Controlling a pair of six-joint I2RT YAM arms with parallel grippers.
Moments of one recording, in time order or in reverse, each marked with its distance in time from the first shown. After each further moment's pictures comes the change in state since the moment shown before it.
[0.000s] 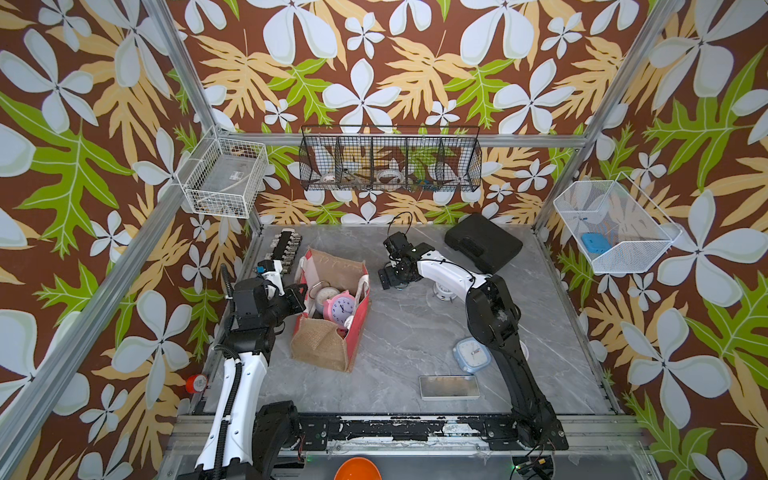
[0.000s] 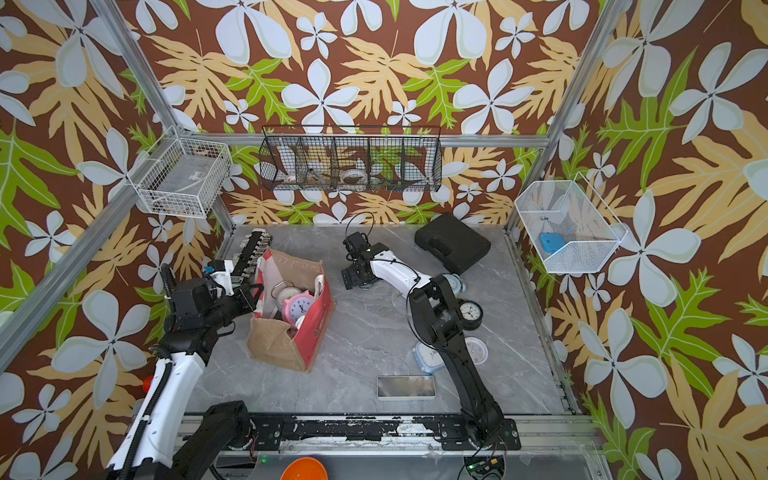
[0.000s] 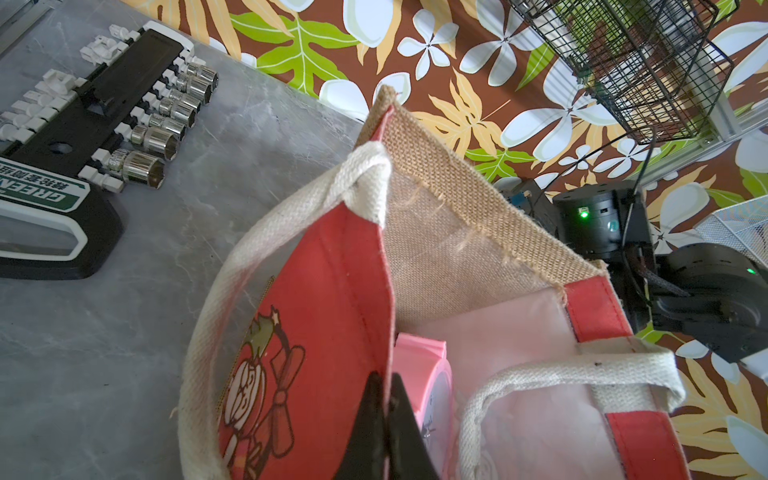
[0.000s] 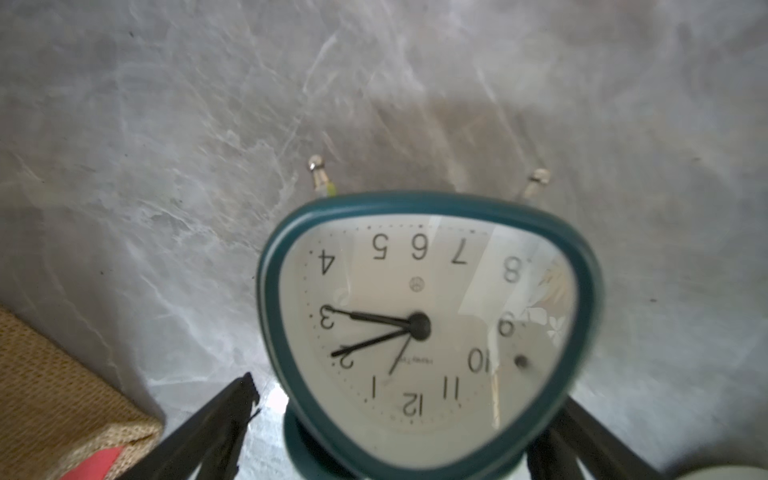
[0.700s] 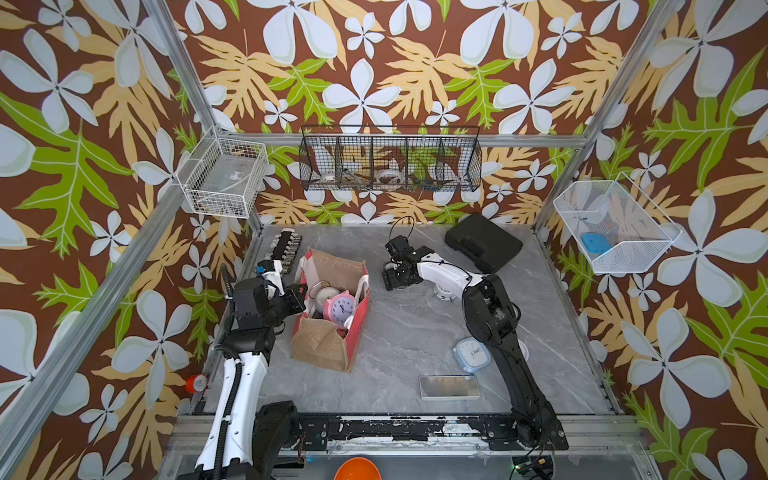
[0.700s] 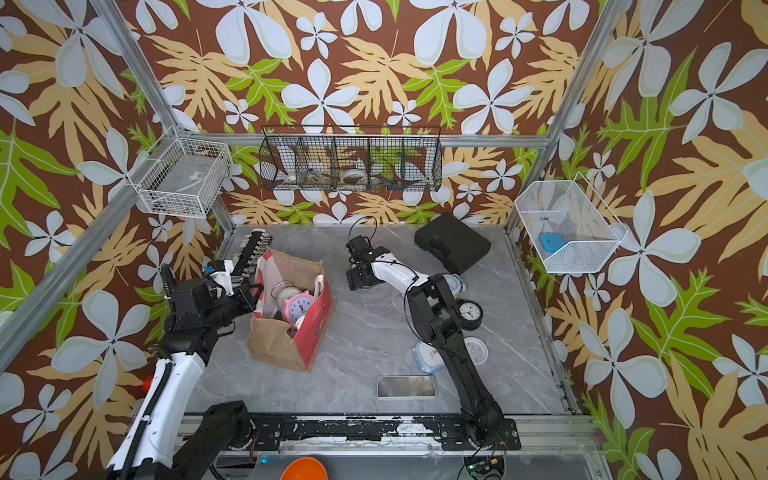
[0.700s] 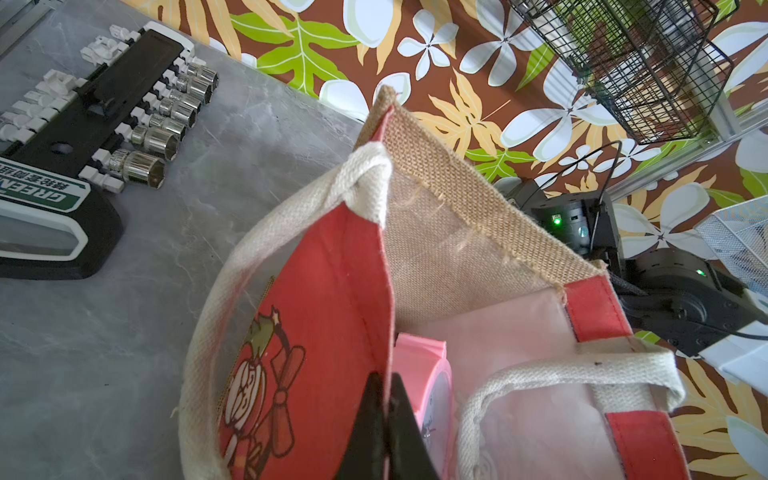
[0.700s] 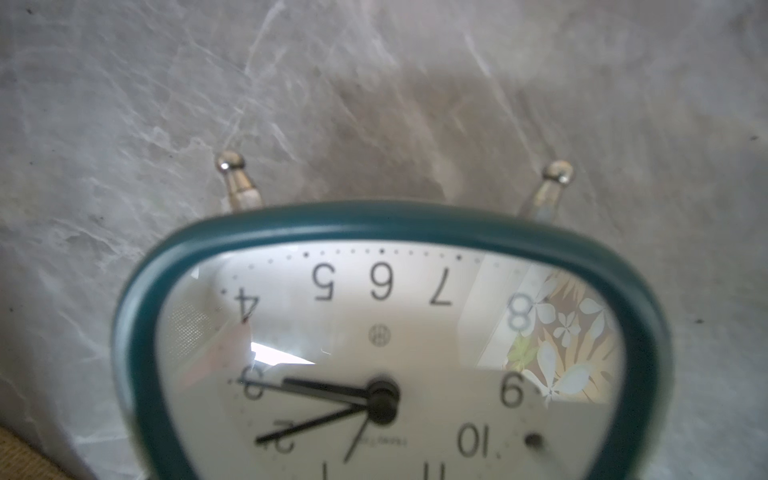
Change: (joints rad) left arm 0.000 -0.001 0.000 0.000 0.000 0.000; right arm -0.012 0.025 -0.036 0.061 -0.006 0.023
